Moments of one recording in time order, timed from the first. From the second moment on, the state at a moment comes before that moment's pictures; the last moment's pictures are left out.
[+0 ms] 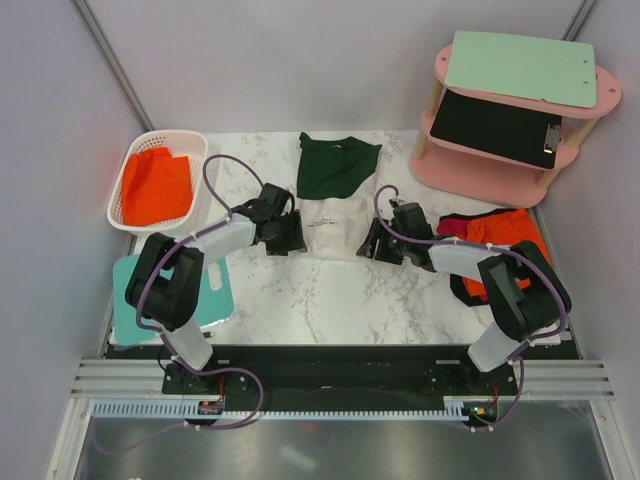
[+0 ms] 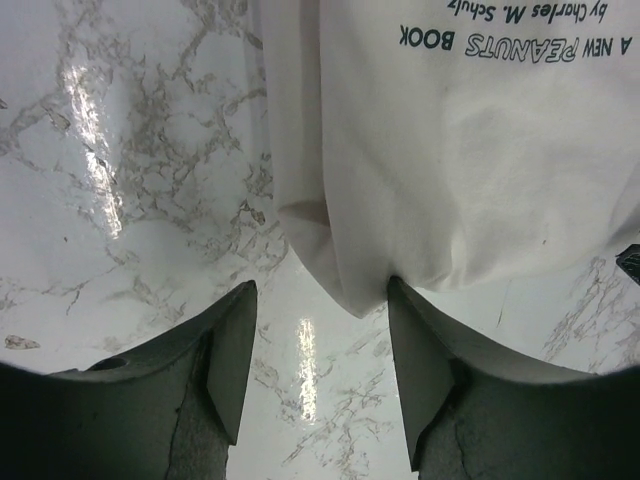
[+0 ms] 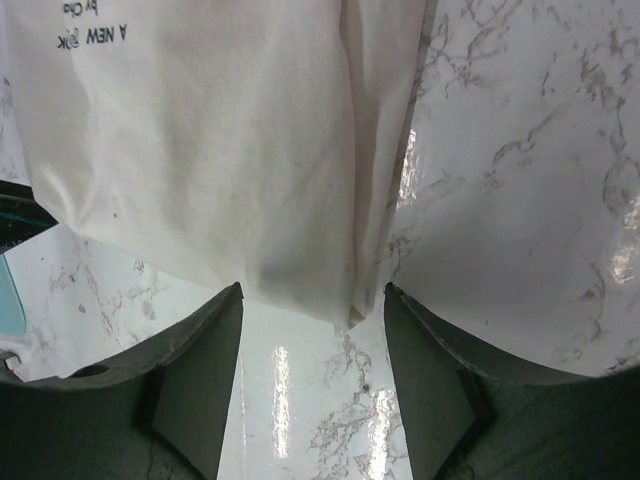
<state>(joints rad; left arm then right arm) -0.45 1.71 1.07 -0.40 0.08 -0.55 0.44 1.62 0.77 0.08 -0.21 0.63</state>
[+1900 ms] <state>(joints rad) -0.37 1.91 1.71 -0.67 0.09 -0.55 0.35 1.75 1.24 0.00 -0.15 0.47</state>
